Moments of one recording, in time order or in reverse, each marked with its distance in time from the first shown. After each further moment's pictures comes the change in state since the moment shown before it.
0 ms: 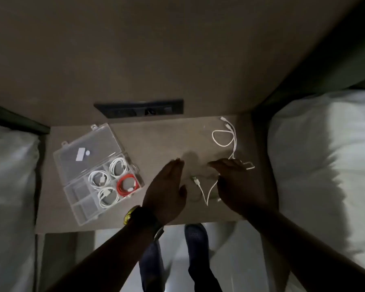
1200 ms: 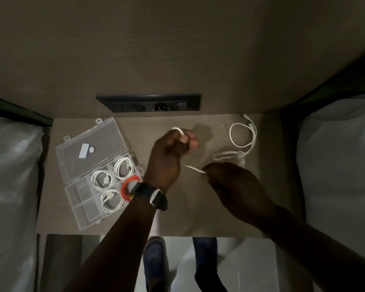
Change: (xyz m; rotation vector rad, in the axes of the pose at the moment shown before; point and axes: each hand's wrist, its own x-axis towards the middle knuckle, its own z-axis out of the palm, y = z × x) left_hand 0.087 -0.014 -0.032 -1.072 0.253 -0.193; right_hand 0.050 -0.004 0.028 0.092 -0.039 -0.326
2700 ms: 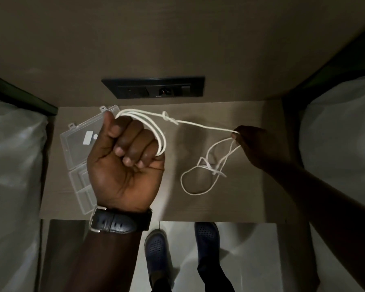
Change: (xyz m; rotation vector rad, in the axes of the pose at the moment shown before) left_hand -0.080 0.051 -0.038 -1.306 -0.287 -0.015; right_hand 0.010 0.084 0.008 -0.147 0.068 0.258
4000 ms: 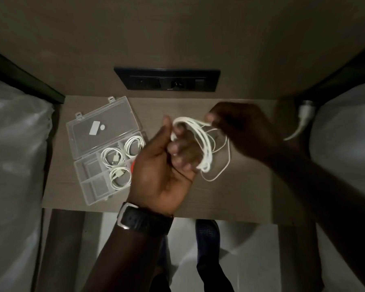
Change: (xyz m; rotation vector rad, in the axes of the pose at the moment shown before) left_hand -0.006 -0.022 -0.020 0.219 0.191 -0.192; right_hand 0.019 -0.112 -0.042 0.442 -0.040 -0.222
